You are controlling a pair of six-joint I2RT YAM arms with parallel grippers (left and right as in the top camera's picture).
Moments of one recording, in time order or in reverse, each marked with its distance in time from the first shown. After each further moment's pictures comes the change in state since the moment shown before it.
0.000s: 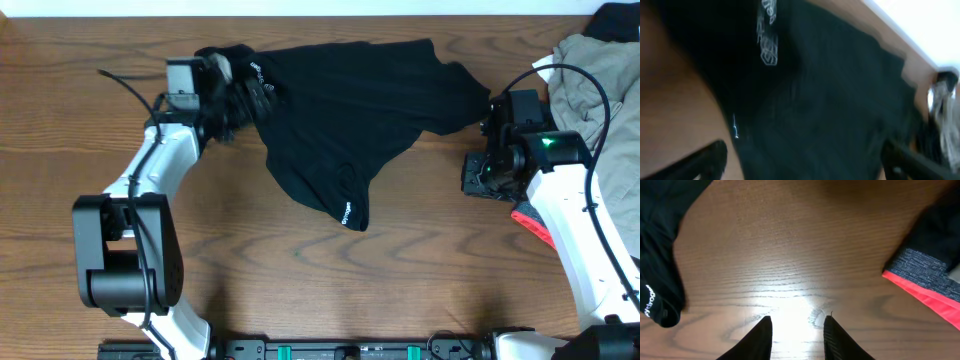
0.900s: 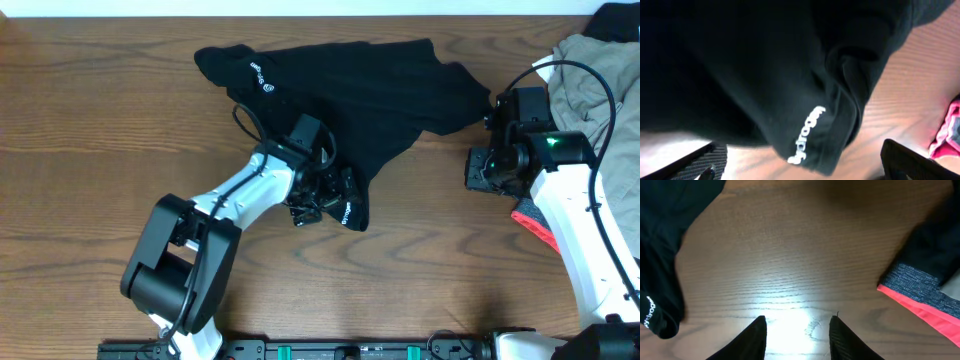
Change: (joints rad) left arm -0.486 0.001 -0.120 -0.264 -0.032 -0.303; right arm -0.022 0.000 0.000 0.045 0.001 -0.029
